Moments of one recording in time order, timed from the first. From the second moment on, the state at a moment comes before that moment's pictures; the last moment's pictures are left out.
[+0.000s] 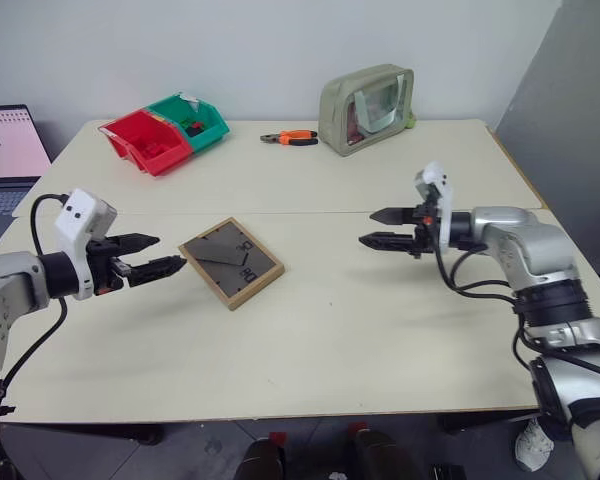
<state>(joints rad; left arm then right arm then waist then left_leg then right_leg) -0.30 1.02 0.37 0.00 -0.53 0.78 -0.91 -0.92 -0.49 0.12 0.39 0.35 0.60 1.07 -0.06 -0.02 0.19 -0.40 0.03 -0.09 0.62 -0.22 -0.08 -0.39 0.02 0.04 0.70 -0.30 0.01</state>
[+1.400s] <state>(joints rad) -0.47 0.61 0.08 0.18 -0.23 0.70 -0.52 -0.95 0.01 0.23 0.81 -0.02 0.26 0.83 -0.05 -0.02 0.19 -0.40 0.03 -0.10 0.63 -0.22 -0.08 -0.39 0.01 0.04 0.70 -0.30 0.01</state>
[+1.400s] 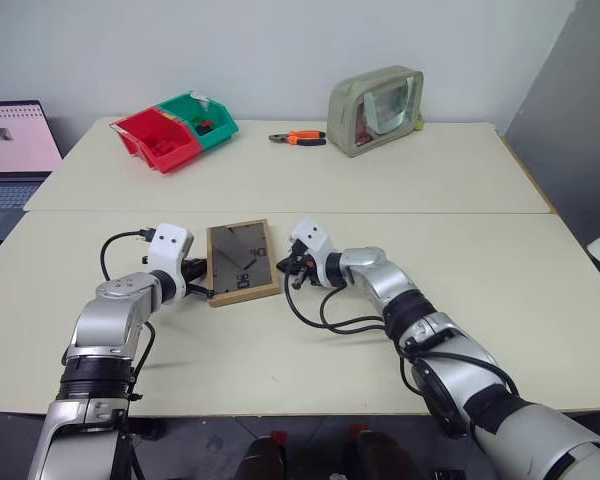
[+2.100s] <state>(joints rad) -0.35 0.65 -0.14 -0.25 -0.21 0.89 -0.67 -0.63 -0.39 0.30 0.01 0.03 0.71 0.98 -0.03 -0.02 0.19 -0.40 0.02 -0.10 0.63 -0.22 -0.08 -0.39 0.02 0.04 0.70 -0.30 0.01</state>
